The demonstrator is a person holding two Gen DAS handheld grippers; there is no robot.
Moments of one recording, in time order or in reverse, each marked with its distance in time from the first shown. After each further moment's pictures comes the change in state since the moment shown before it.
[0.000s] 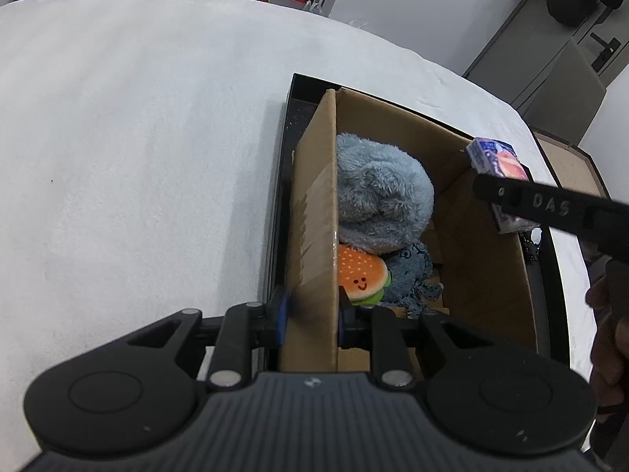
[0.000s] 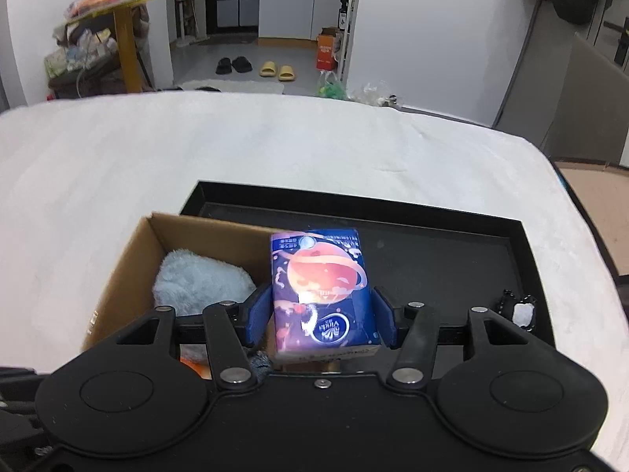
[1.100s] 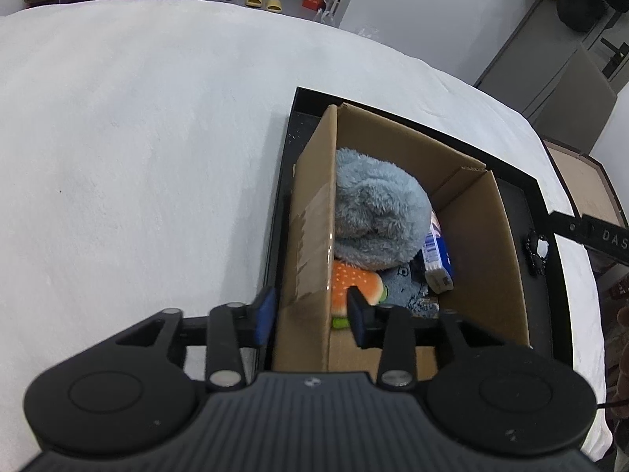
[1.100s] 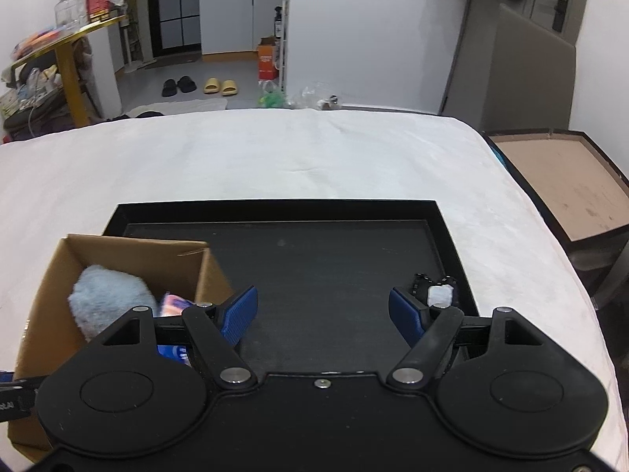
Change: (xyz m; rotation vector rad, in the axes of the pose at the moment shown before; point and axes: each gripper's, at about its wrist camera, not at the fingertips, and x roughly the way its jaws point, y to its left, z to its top) left arm 0.000 -0.011 0.007 -0.008 -0.023 0.040; right arm -0.011 -0.080 -0.014 0.146 -0.021 -0.091
